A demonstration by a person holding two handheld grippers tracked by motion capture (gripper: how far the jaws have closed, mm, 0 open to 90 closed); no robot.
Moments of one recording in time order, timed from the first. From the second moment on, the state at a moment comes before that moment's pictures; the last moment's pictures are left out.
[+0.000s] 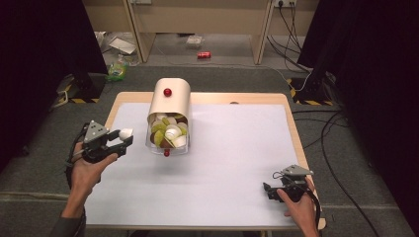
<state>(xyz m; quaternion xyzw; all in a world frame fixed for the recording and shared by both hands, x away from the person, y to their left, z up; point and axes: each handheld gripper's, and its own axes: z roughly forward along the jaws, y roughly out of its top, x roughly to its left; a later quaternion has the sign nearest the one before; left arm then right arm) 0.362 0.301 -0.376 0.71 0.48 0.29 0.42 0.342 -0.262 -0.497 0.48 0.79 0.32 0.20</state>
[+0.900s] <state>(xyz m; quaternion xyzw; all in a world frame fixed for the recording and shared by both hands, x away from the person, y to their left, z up) 0.367 0.315 -0.438 0.72 0.52 0.27 0.37 0.342 -0.261 -0.497 0.48 0.79 0.32 0.20</state>
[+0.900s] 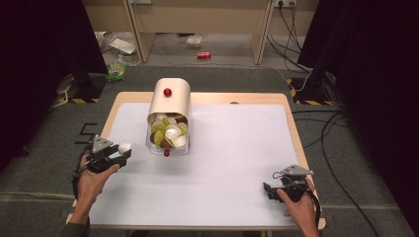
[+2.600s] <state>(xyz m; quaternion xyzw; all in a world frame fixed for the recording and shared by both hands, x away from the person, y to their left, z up) 0.374 0.302 -0.473 0.77 0.50 0.30 0.26 0.342 -0.261 -0.497 0.49 0.79 0.32 0.20</state>
